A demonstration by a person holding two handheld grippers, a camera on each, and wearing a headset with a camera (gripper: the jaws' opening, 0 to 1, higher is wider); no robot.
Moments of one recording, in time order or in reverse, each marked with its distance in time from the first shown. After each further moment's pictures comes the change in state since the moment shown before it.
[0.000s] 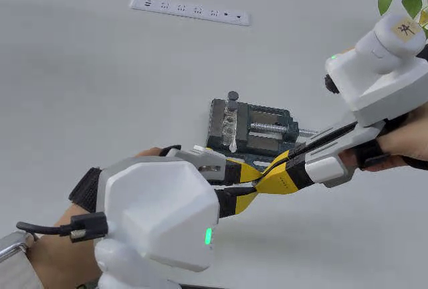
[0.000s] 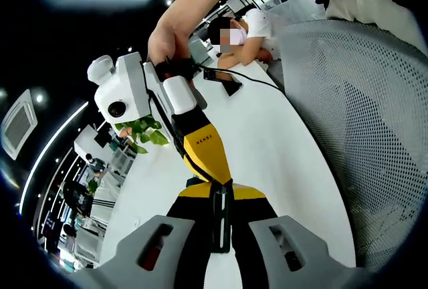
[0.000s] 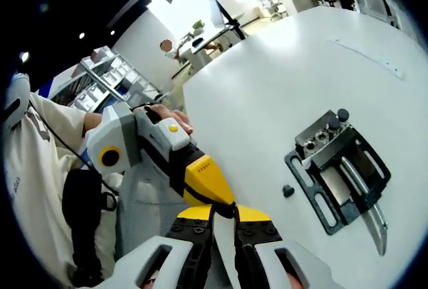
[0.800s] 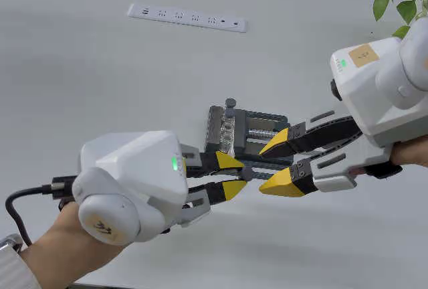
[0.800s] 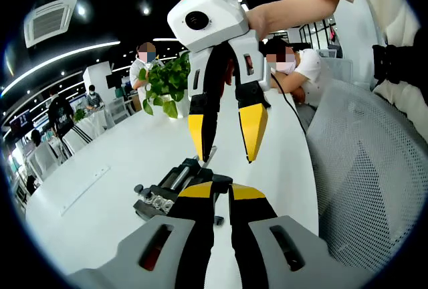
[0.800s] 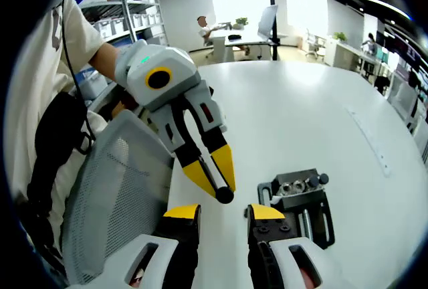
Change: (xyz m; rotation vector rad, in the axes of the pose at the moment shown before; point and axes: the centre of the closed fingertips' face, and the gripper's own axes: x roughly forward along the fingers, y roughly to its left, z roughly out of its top) left arm -0.006 0.020 -0.026 -0.586 -0.062 0.035; right arm -0.014 -0.009 0.015 -0.582 0.050 -0.200
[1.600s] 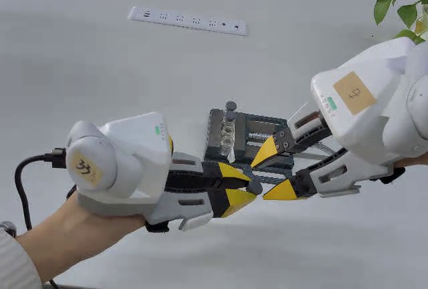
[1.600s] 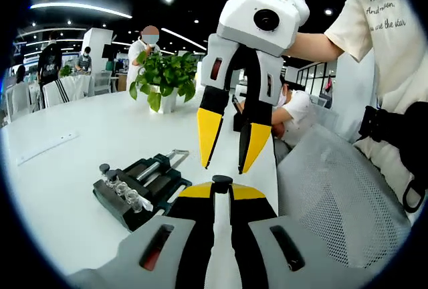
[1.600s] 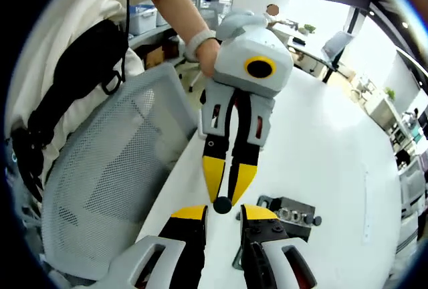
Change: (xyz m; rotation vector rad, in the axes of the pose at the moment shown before) left arm 0.003 -0.021 0.010 -0.300 -0.083 -0.171; right arm 0.002 0.016 0.001 -0.406 0.118 0.088
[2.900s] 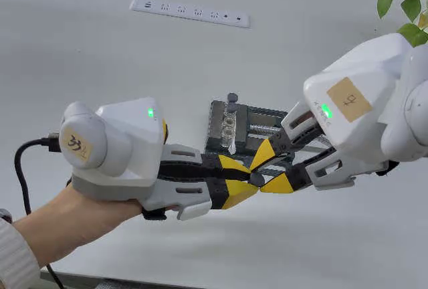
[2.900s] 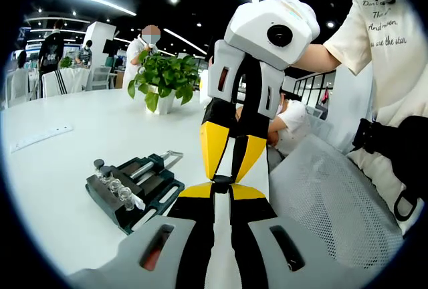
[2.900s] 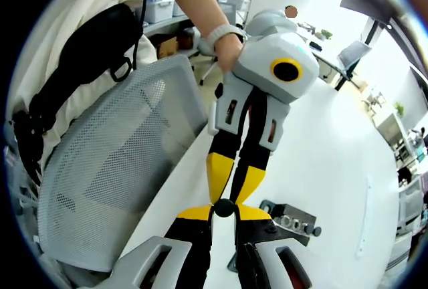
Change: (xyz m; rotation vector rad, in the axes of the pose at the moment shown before) left arm -0.002 -0.004 0.004 -0.064 -0.034 -0.035; right arm 0.006 0.004 0.001 -0.081 0.027 0.030
